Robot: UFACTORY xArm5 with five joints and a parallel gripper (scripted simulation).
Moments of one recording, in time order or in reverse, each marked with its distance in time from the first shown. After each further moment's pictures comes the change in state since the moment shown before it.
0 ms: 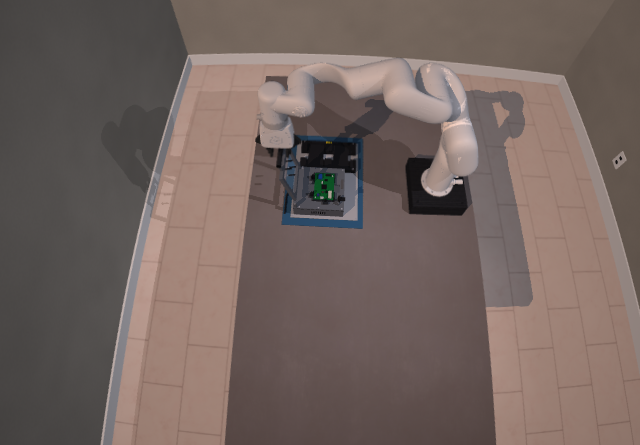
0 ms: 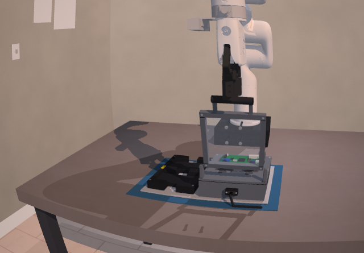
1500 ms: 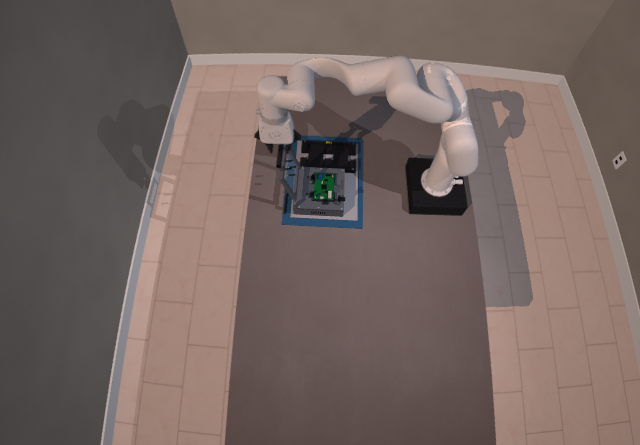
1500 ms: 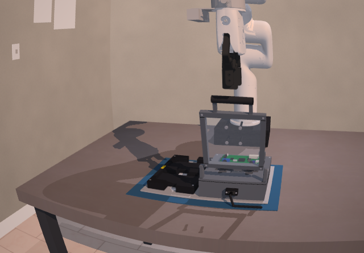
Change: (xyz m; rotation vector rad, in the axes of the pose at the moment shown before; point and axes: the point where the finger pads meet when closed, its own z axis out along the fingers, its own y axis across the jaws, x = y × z) arm 0.000 0.000 -0.022 0.001 0.000 0.000
